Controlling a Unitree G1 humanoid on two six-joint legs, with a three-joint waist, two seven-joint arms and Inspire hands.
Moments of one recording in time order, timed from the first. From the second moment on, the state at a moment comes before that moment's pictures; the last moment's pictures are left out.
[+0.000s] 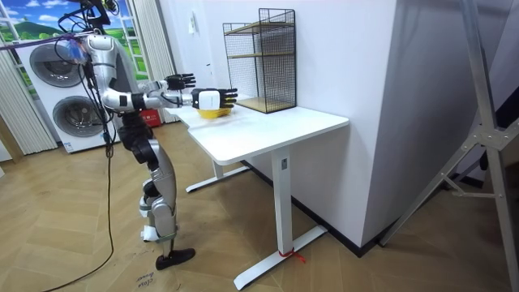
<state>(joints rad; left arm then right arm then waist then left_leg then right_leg) 0.23 0.22 0.16 -0.21 -0.47 -0.02 0.11 0.22 -0.26 -0.13 -0.06 0.52 0.04 0.09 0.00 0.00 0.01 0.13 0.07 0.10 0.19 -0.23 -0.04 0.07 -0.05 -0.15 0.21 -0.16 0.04</state>
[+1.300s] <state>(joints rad) 0.20 0.17 -0.03 -0.06 -0.51 0.03 -0.02 0.15 -0.19 -0.06 0.03 0.51 0.04 0.15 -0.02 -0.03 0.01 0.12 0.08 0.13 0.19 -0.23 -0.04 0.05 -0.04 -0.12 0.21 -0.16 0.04</state>
